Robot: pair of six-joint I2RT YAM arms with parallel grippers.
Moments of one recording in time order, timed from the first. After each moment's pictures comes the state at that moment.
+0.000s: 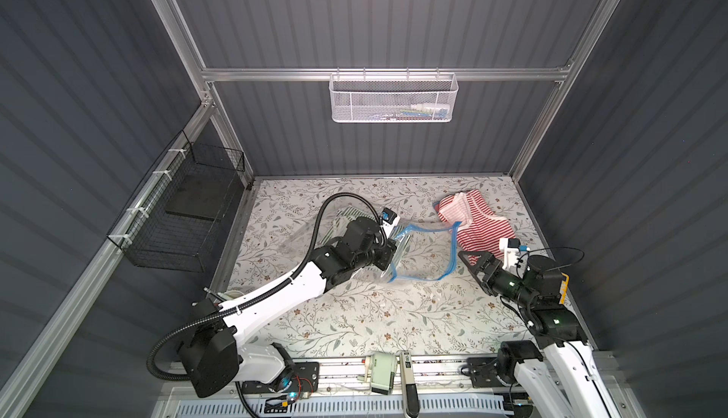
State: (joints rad) left arm -0.85 1.35 1.04 -0.25 0.03 -0.11; right arm 0.10 0.51 0.50 -0.42 -0.57 0.94
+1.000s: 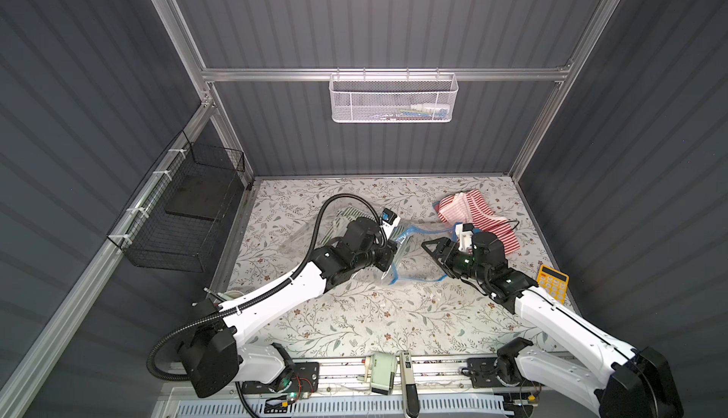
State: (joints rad) left arm -0.85 1.35 1.04 -0.25 0.05 -0.14; right arm 0.46 1.02 0.58 -0.04 -0.31 1.06
